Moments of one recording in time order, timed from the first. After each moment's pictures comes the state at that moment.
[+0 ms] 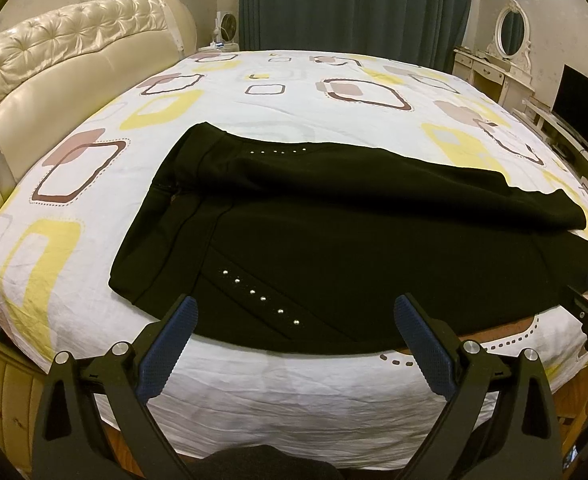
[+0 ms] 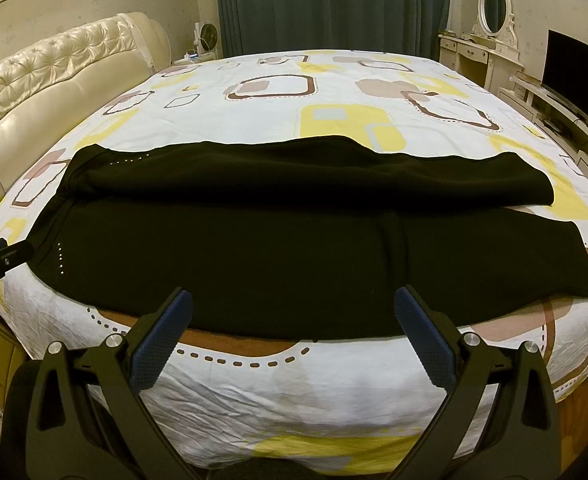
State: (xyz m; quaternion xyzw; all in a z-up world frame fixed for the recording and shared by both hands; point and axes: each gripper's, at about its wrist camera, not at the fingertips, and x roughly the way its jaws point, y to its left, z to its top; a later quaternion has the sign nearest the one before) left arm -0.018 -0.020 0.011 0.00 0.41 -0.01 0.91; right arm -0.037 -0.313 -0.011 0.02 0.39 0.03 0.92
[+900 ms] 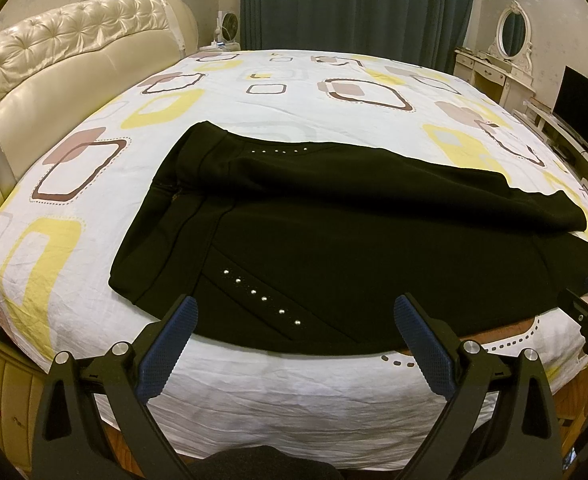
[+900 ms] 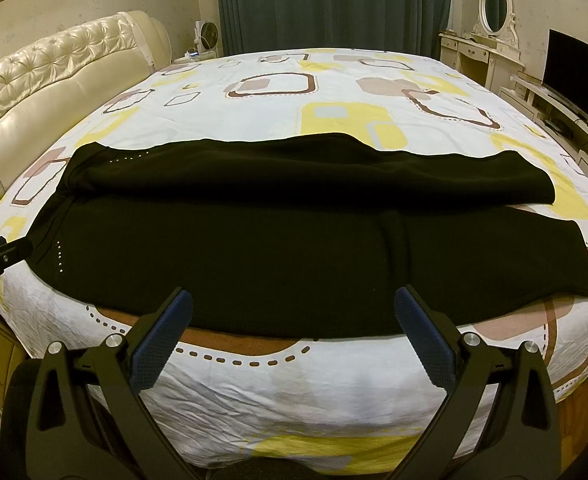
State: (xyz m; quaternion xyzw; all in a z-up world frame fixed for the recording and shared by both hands) left arm -0.018 -0.019 0.011 0.00 0.41 -0.01 0.91; right arm -0.037 -0.311 -0.013 0.02 0.39 0.03 0.92
